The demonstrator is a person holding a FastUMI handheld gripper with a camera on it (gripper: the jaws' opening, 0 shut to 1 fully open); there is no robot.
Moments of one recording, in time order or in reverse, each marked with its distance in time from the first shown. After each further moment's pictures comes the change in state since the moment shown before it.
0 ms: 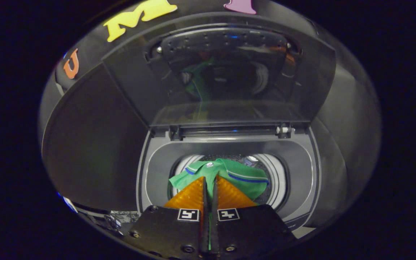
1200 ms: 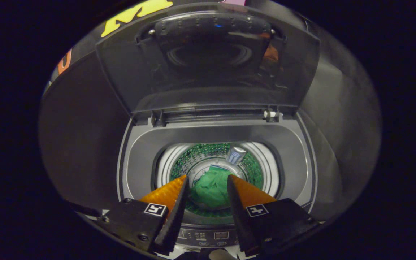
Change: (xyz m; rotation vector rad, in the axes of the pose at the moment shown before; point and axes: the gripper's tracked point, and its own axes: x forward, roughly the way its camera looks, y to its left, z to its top) arm 0.000 -0.010 -0.020 -0.021 -0.063 -0.113
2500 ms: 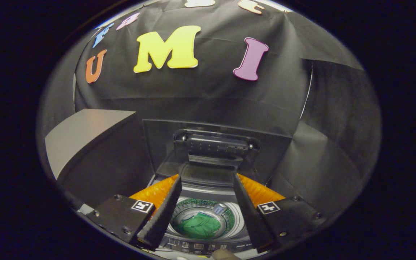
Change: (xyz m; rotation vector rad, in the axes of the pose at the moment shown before) arm -0.140 -0.002 0.119 -0.150 -0.484 0.011
